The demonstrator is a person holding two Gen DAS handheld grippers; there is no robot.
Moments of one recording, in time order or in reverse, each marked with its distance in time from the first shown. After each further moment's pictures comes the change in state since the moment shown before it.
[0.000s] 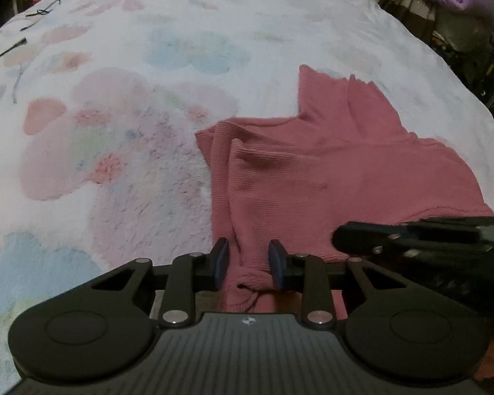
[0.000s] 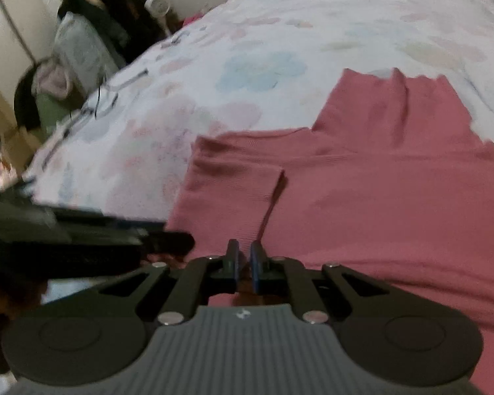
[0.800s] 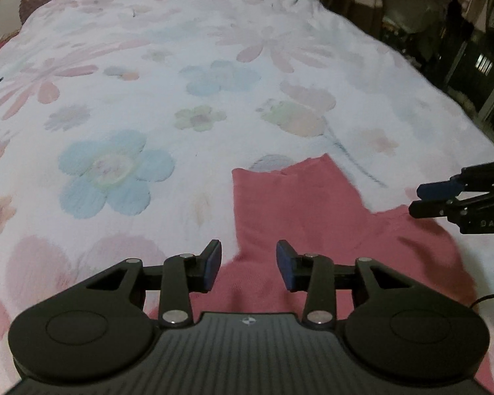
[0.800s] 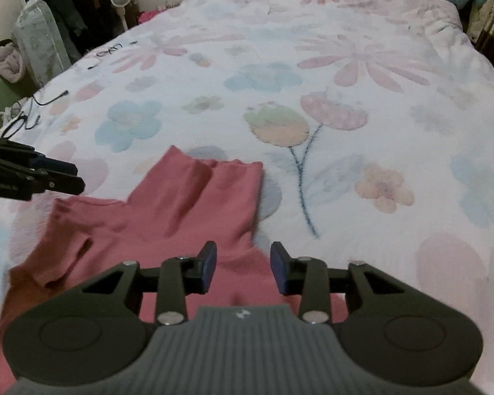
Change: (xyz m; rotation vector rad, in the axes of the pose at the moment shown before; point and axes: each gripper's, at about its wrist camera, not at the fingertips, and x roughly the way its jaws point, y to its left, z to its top) left arm 0.046 -0.062 0.135 0.224 -0.023 -0.088; right arm -0.082 -0.151 0.114 -0.143 0.042 -0.232
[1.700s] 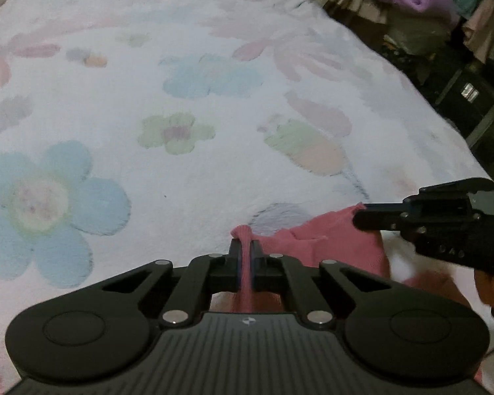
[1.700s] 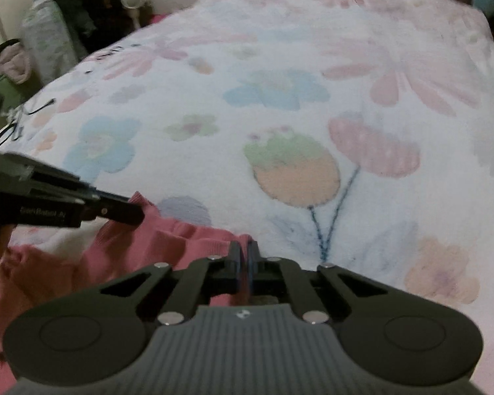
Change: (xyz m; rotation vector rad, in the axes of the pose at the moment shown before) left arm 0.079 0.027 0.039 -0.082 -0.029 -0.132; right arm 0.108 -0.007 0.061 -0.056 -0.049 0.062
